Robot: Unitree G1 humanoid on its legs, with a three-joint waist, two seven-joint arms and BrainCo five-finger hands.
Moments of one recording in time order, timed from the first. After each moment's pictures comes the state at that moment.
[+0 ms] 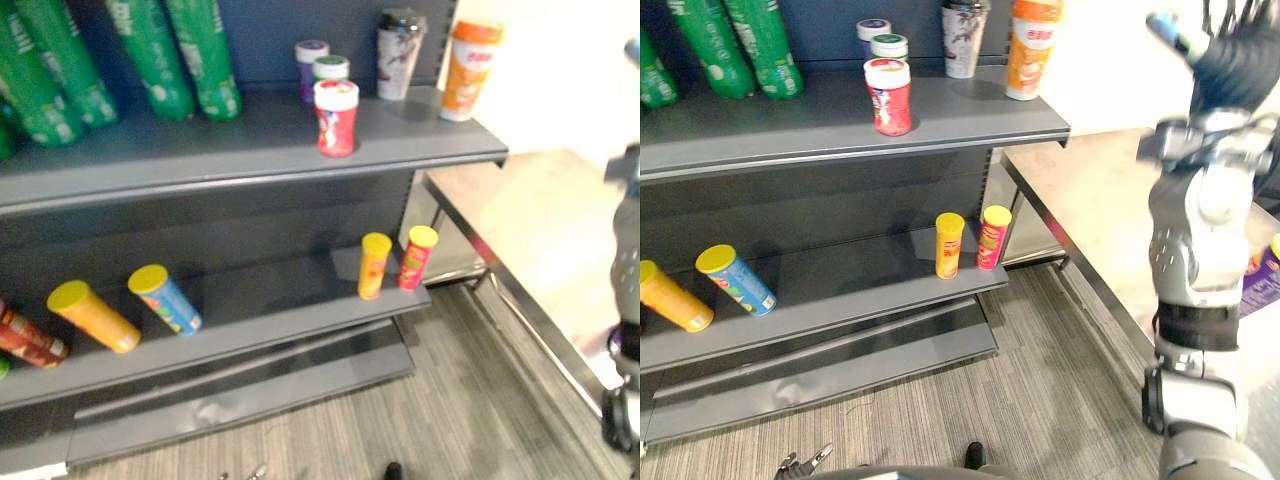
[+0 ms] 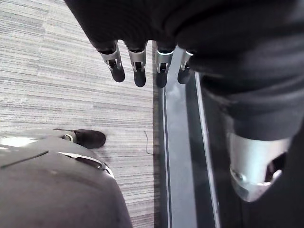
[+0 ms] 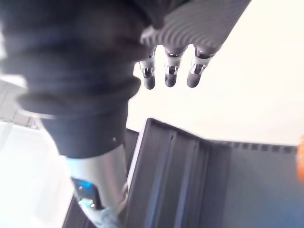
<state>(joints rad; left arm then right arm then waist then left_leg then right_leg) 0.21 0.13 0.07 1.11 -0.23 -0.20 0.26 -0.52 -0.61 -0.21 -0.20 0.59 -0.12 -0.22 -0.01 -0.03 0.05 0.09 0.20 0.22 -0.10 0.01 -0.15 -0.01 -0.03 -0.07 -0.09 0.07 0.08</state>
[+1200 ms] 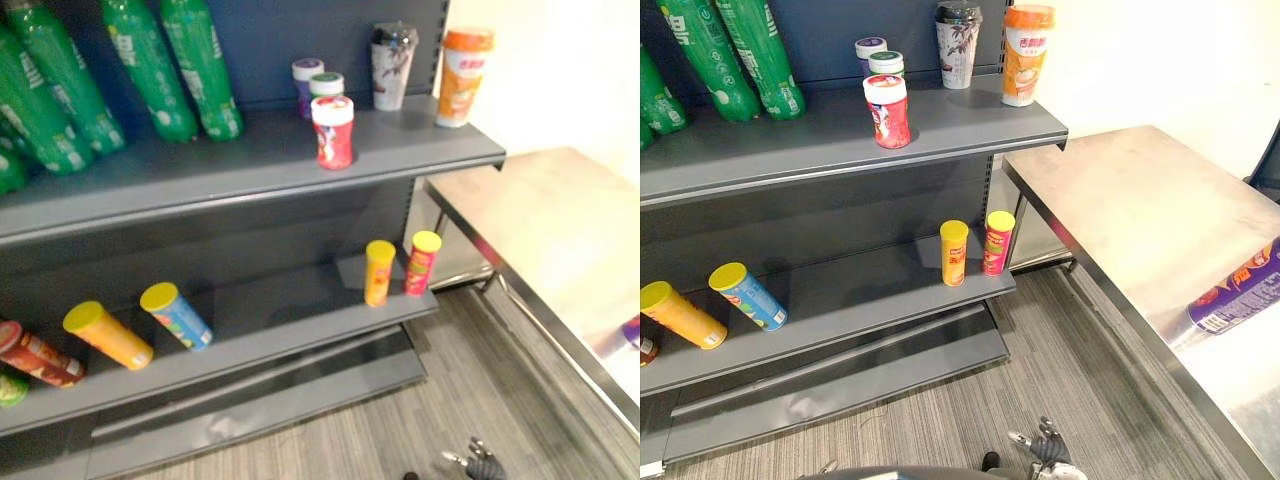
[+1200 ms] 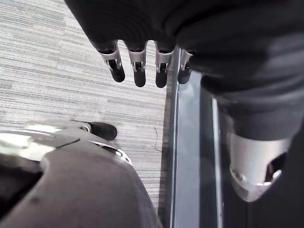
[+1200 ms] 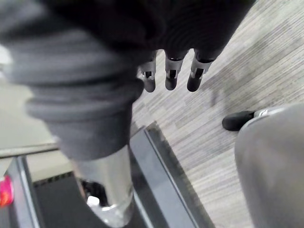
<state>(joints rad) 0.23 0.13 -0.01 1.12 -0.39 -0.12 0.16 0.18 -0.13 -0.02 1.00 0.32 -0.16 -0.02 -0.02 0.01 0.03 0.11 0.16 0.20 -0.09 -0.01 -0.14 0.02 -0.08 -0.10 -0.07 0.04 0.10</state>
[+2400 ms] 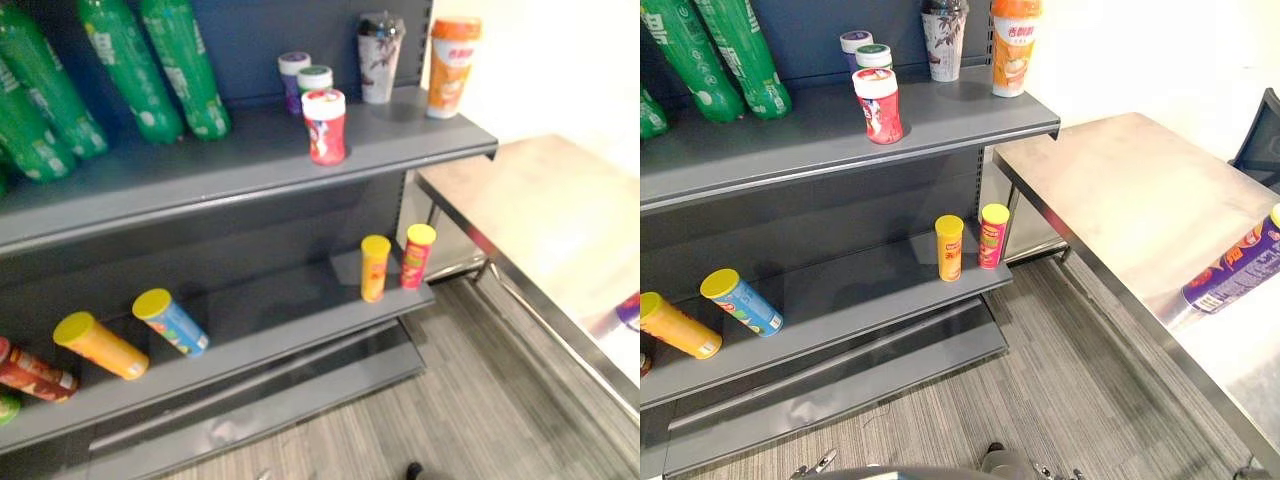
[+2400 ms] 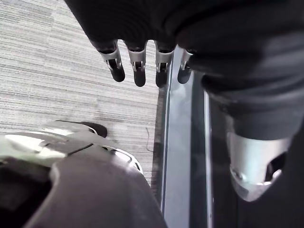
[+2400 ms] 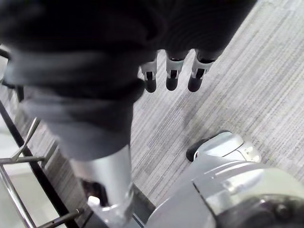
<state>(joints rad) 0.16 0.12 0.05 1.15 -0.42 -0.14 0.15 0.19 -0.06 -0.21 1.11 0.38 -0.14 -0.10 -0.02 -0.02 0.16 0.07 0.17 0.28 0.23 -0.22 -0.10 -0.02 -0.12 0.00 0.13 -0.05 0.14</state>
